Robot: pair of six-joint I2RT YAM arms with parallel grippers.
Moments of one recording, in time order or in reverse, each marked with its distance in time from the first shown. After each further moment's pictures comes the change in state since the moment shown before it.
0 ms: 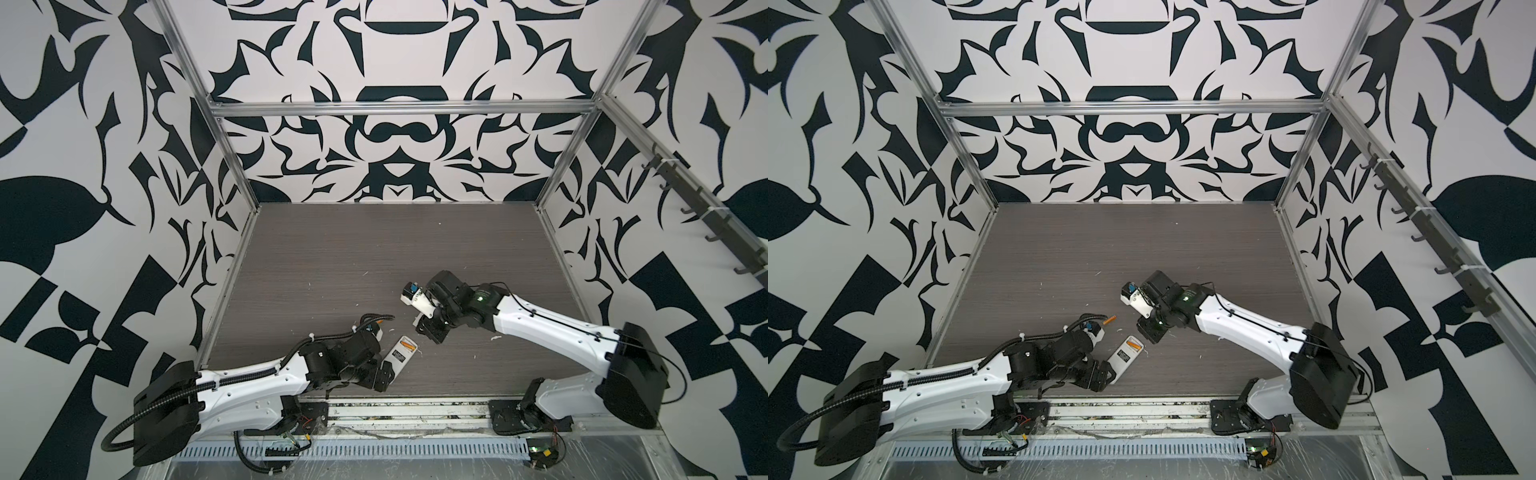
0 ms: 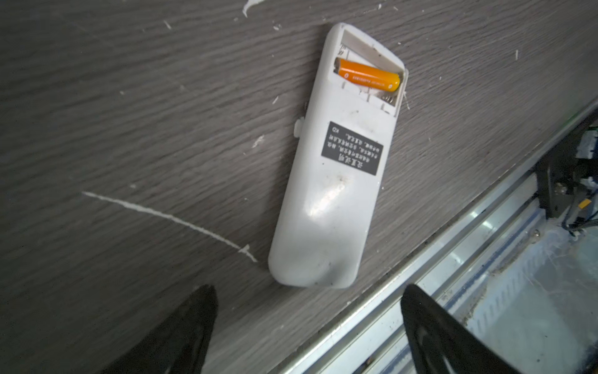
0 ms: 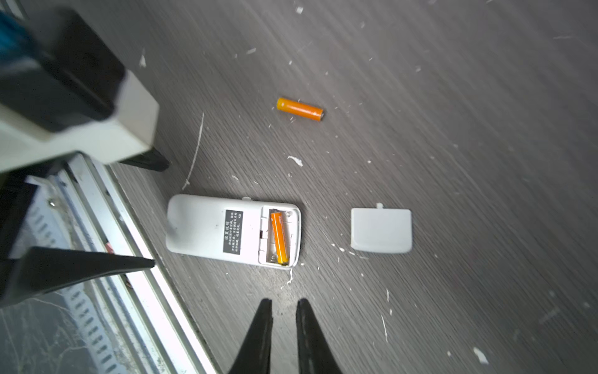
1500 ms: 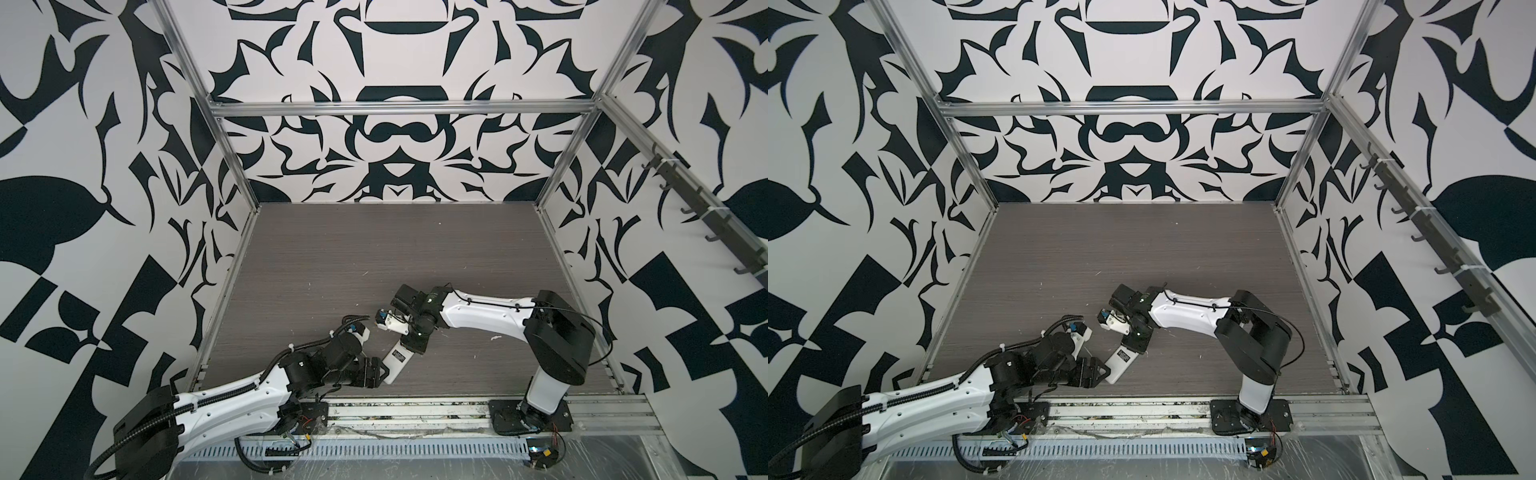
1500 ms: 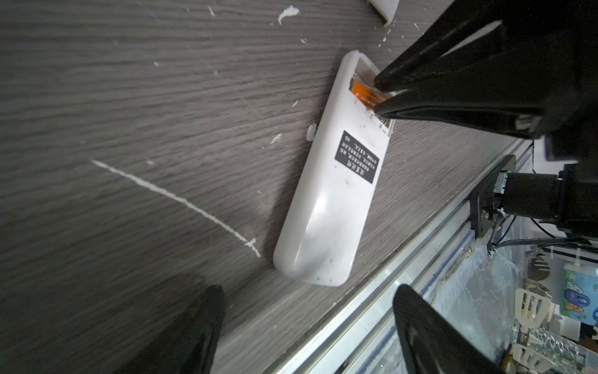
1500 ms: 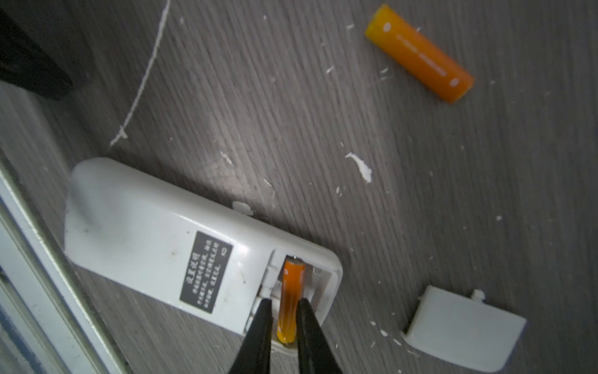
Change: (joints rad) left arm 0.087 -0.190 -0.154 0.117 0.088 -0.114; right arm 0.119 0.340 0.120 -0.039 0.082 -0.202
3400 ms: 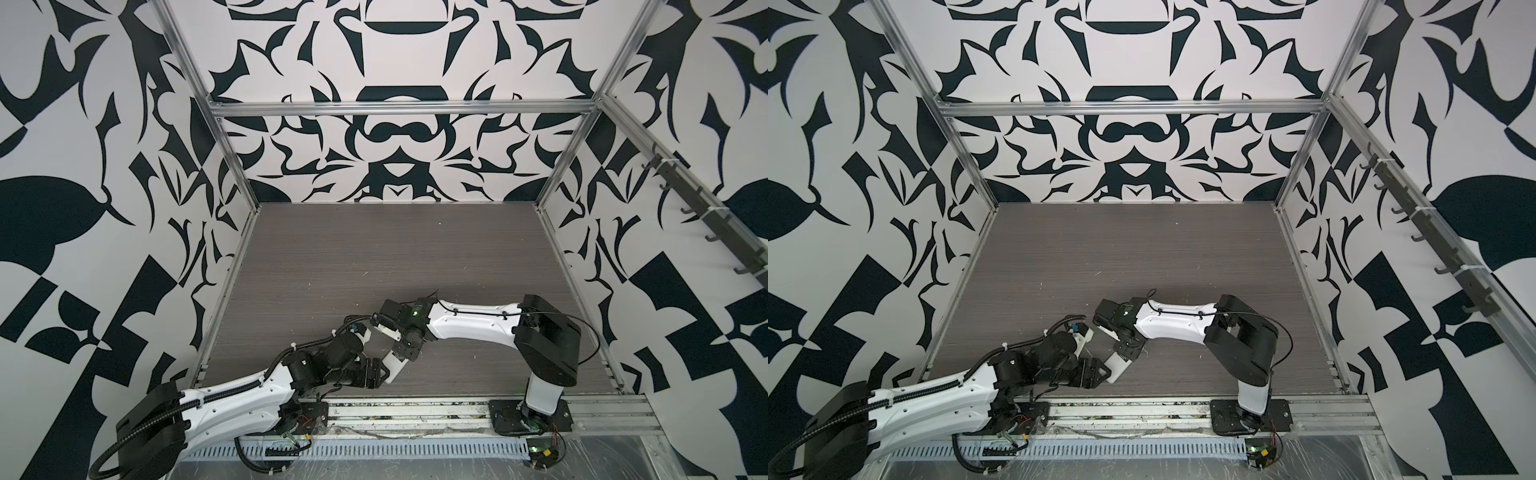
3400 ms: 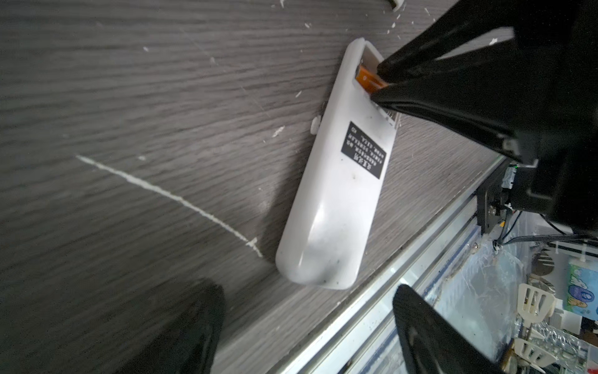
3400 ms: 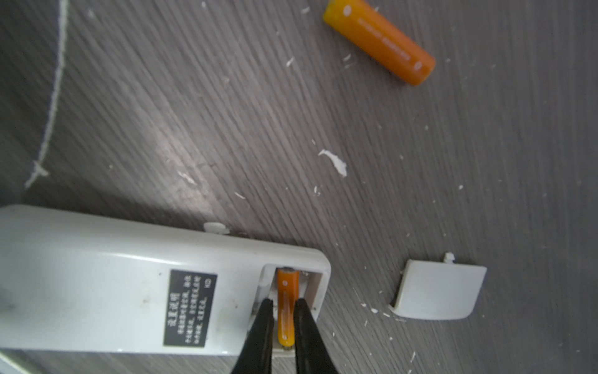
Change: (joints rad) left arm 0.006 0.049 0.003 0.016 0.025 0.013; right arm 0.119 0.046 0.053 -0.048 0.243 0.218
